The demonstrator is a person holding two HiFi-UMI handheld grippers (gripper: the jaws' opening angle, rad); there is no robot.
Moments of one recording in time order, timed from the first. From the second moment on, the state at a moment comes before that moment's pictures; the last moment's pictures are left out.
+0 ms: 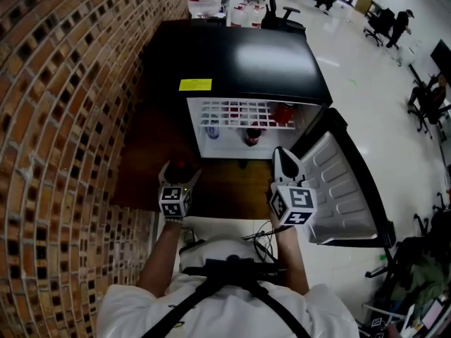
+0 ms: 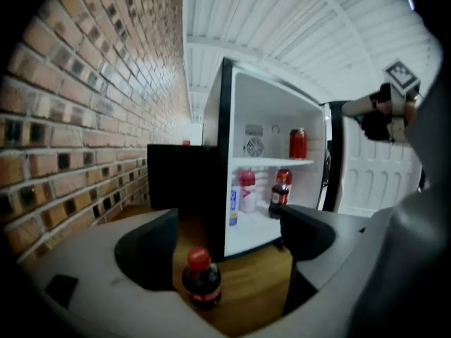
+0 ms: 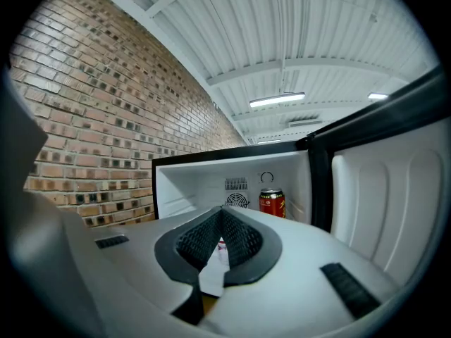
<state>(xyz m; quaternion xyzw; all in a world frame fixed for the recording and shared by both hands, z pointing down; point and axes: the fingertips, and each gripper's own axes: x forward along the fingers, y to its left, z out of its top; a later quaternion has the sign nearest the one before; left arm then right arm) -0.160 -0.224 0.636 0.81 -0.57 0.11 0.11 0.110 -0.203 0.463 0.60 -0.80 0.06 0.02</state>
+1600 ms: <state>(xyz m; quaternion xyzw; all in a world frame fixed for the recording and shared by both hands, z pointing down) -0.006 -0.216 0.473 0.90 -0.43 0.03 0.09 0.114 -0.202 0.460 0.60 -0.80 0.06 0.03</state>
